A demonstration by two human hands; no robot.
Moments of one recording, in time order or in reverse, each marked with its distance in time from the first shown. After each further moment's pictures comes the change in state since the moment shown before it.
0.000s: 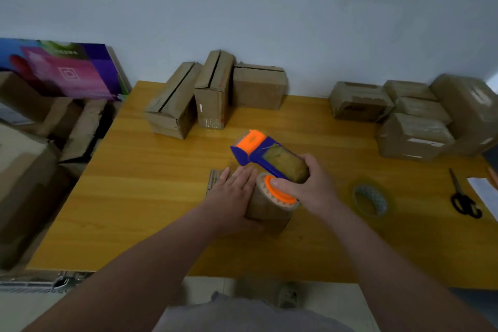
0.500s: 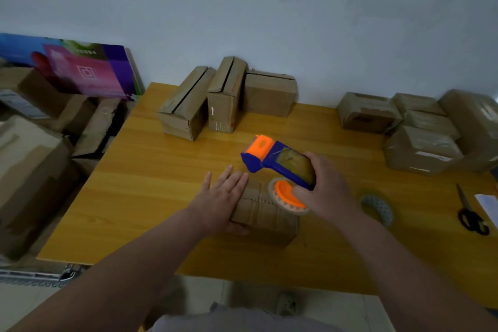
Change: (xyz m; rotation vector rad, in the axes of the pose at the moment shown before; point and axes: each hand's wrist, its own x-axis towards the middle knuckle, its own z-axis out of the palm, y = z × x) left_hand -0.027 -0.030 0.001 -0.053 -0.038 -0.060; right_hand 0.002 -0.006 -0.008 -0.470 -0.010 -0.278
